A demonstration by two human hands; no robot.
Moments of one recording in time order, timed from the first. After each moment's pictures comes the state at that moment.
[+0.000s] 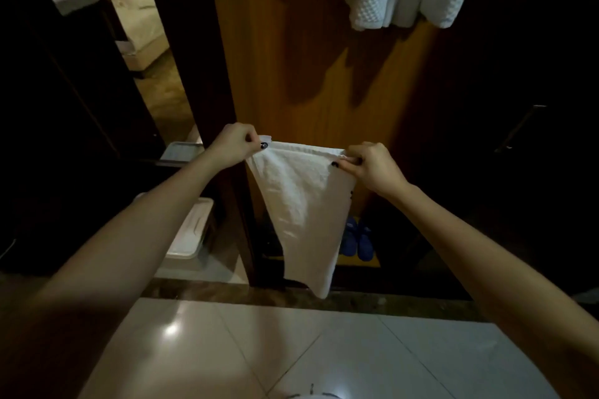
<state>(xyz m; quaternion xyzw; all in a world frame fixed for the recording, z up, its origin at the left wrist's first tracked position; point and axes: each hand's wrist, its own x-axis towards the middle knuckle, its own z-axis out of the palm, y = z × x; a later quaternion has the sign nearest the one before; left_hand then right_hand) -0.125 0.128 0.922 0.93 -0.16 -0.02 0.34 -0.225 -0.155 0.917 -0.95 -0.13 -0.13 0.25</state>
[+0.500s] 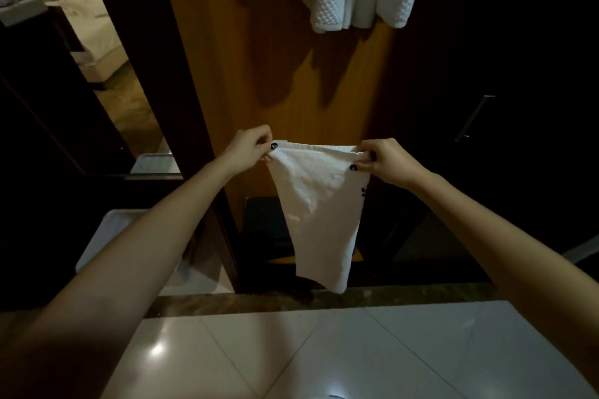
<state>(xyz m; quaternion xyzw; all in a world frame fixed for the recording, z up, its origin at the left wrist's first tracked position) -0.142 0.060 0.923 0.89 -0.25 -0.04 0.39 -0.257 -0.217 0.943 -0.97 -0.04 -0.05 0.25</state>
